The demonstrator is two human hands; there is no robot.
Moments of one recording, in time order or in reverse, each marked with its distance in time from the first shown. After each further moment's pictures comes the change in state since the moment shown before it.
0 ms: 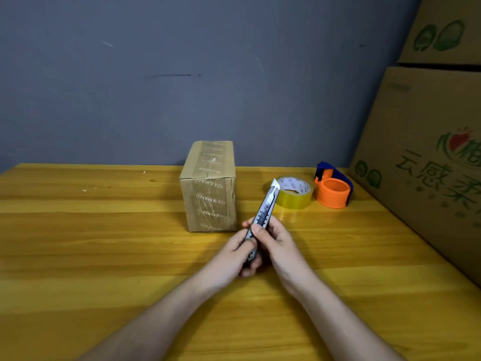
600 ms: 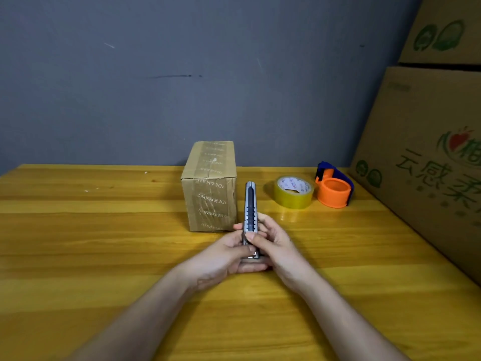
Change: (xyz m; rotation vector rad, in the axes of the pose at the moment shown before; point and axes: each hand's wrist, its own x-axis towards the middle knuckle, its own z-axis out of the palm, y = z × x) left_hand 0.003 0.001 -0.019 -0.291 -0.211 -0.113; right_hand 0.010 0.010 -0.012 0.043 -0.167 0.018
